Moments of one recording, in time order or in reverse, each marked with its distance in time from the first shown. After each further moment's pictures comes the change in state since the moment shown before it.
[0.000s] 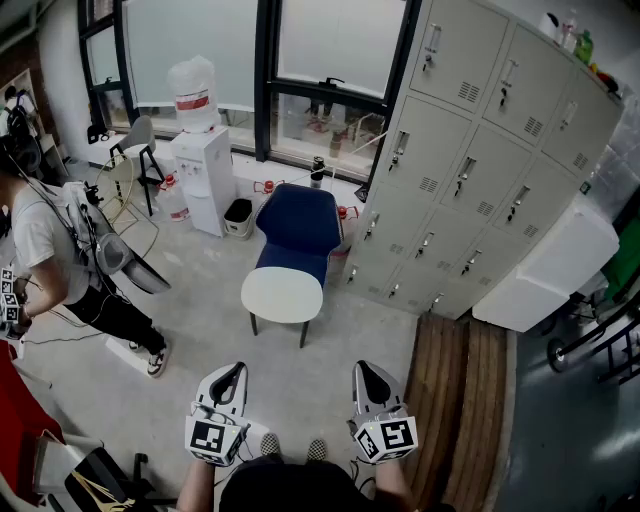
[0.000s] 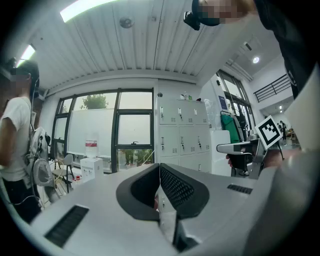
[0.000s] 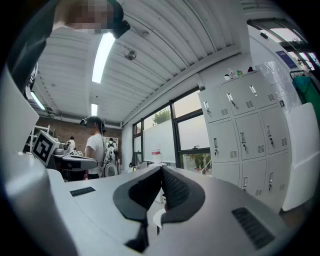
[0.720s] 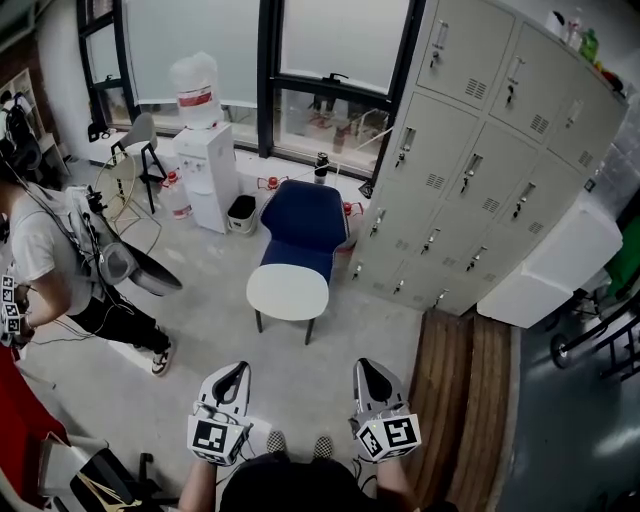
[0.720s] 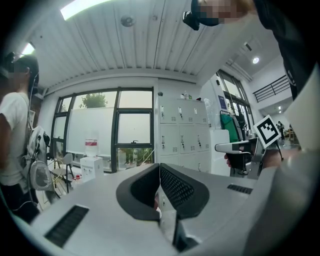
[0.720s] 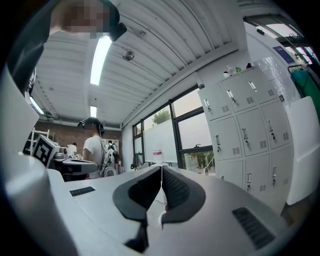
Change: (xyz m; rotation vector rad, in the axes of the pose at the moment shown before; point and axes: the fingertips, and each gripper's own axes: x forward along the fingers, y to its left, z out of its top) left arm -0.004 0.020 -0.004 -0.009 -0.008 -0.010; right arm 0.015 0.020 -0.004 0.038 -0.006 0.013
